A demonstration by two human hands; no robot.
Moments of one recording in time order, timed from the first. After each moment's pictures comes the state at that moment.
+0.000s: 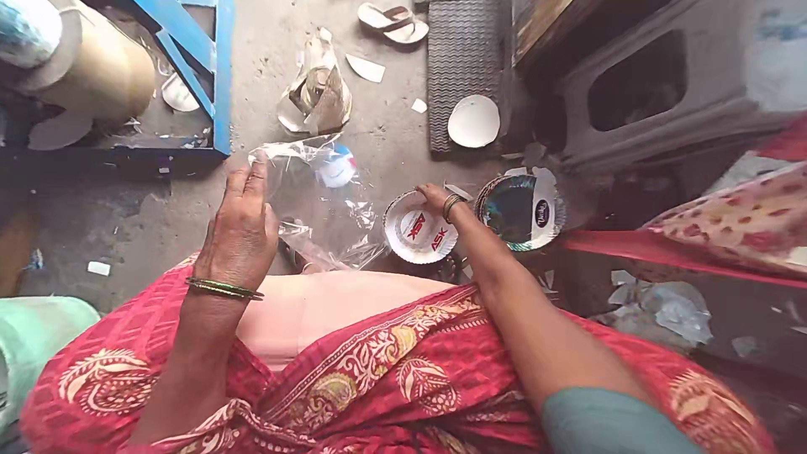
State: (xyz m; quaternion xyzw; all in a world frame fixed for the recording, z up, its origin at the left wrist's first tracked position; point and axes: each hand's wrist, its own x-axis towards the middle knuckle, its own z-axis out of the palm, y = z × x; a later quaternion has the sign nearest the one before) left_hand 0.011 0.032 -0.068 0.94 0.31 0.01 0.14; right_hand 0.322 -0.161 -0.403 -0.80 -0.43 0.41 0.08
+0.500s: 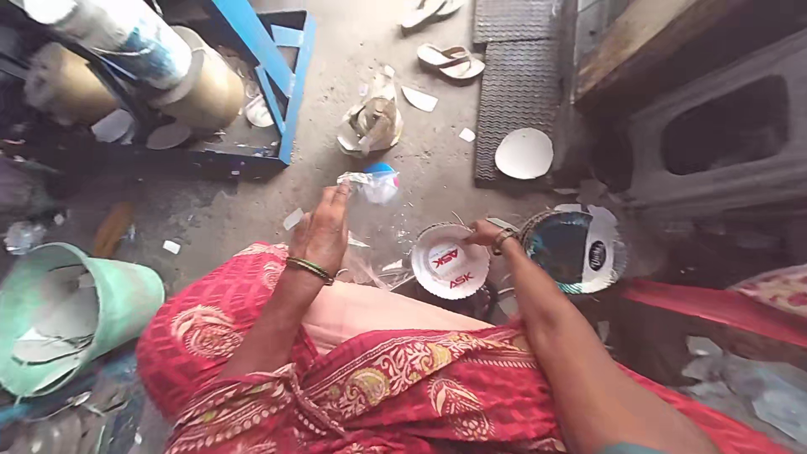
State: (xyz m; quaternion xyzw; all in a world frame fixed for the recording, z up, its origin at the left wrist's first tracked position) left_hand 0.021 0.020 -0.086 0.93 0.35 -0.03 0.14; right_hand 0.325 -0.183 -0.392 -0.80 -0.34 0.50 0.08
